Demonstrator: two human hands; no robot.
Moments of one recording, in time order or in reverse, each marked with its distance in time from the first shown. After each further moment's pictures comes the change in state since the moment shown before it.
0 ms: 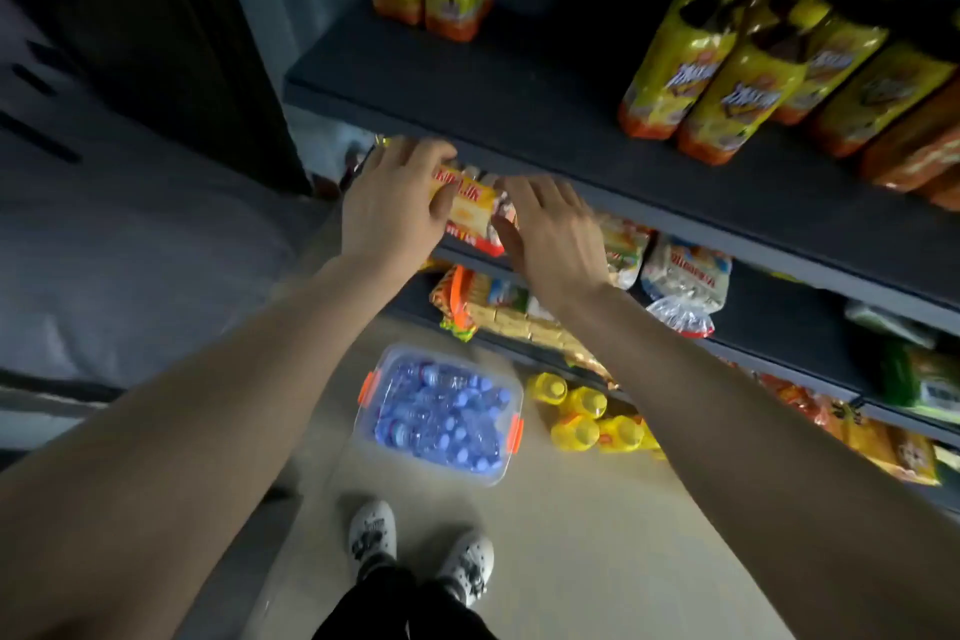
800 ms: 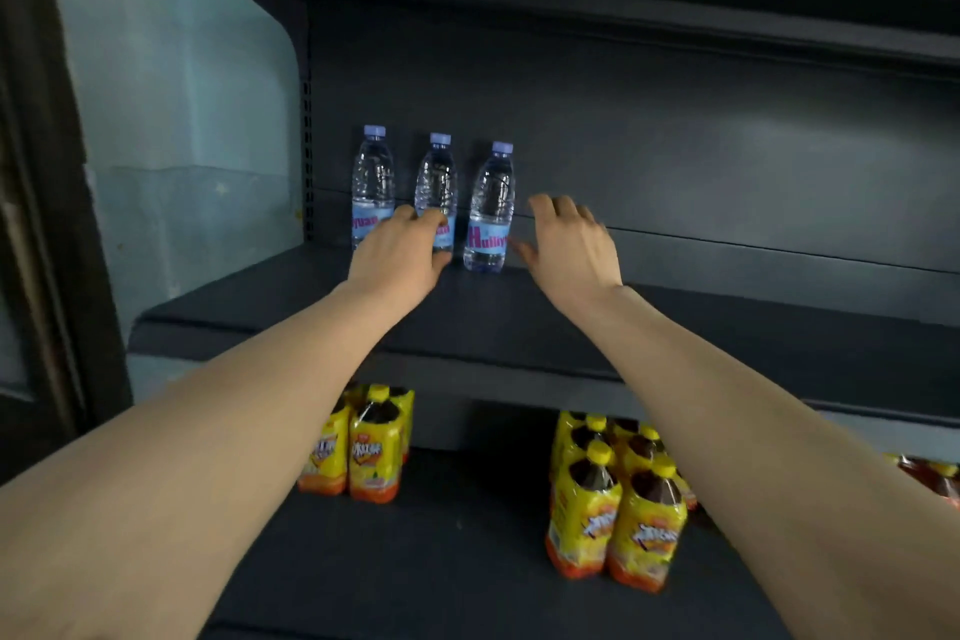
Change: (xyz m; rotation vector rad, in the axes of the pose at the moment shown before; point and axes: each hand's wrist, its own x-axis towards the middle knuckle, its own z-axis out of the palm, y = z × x) left_hand 0.424 0.083 -0.187 0.050 0.204 0.308; right_hand 0.381 0.086 -0.268 -0.451 0.353 0.205
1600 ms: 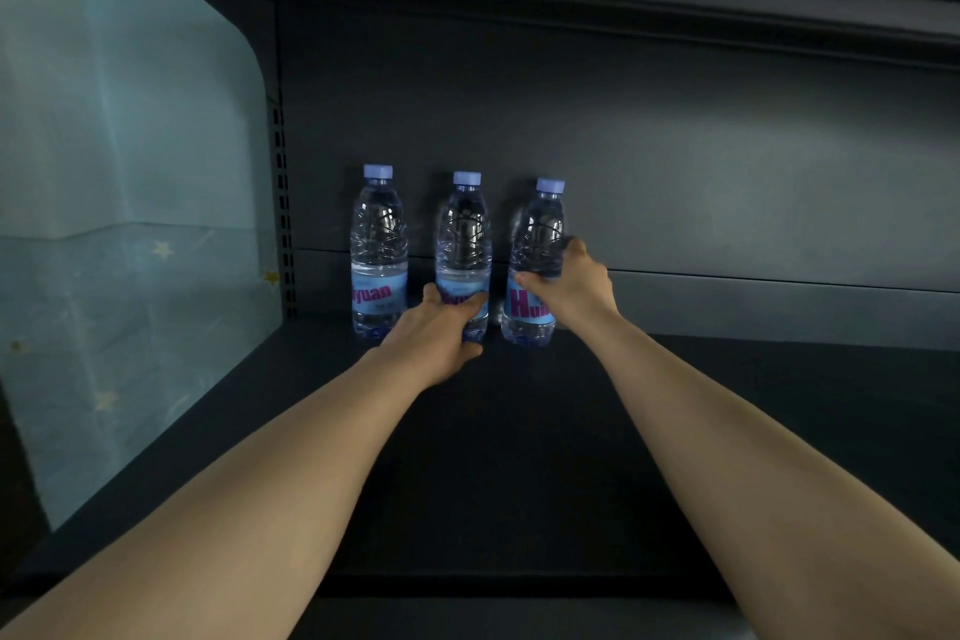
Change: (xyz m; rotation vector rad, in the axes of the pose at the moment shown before) left_hand 0.110 -0.085 0.103 -0.074 -0.443 0.124; right_hand 0.131 -0.003 0.145 0.566 -0.150 0.577
